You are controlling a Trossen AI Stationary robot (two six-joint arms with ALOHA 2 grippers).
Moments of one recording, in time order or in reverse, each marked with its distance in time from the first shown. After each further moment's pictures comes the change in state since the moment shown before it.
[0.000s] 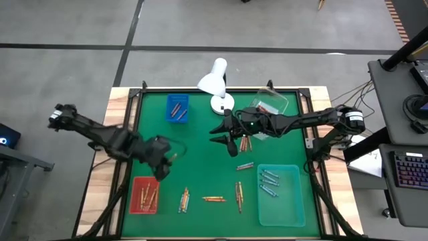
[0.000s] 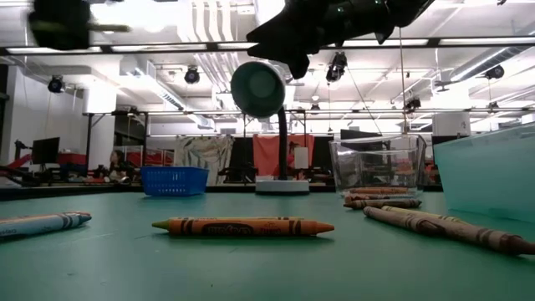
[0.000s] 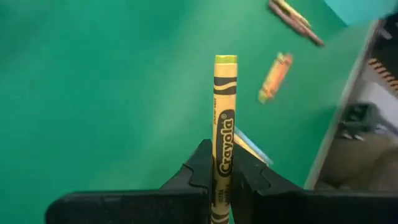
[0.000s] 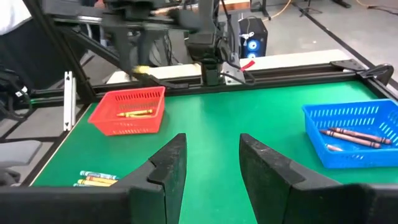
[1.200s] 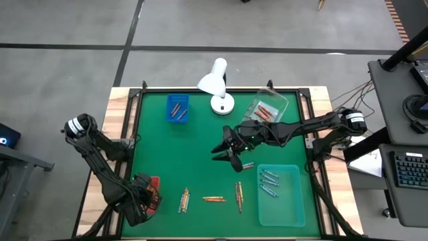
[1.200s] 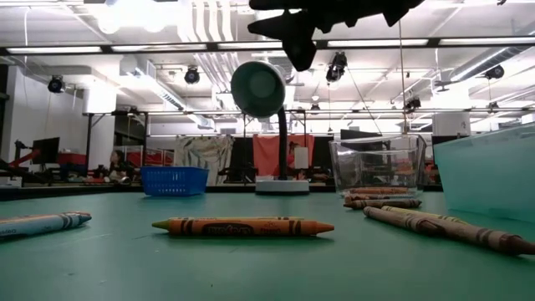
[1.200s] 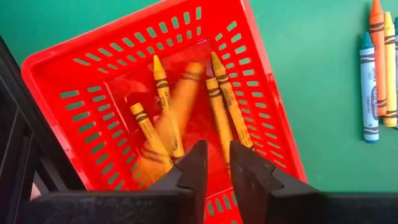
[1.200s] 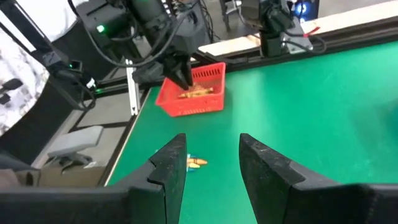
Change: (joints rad) left arm -0.563 0.393 -0.039 -0.087 -0.001 -1.187; right arm 0.134 -0.008 0.026 -0.095 -0.045 0.181
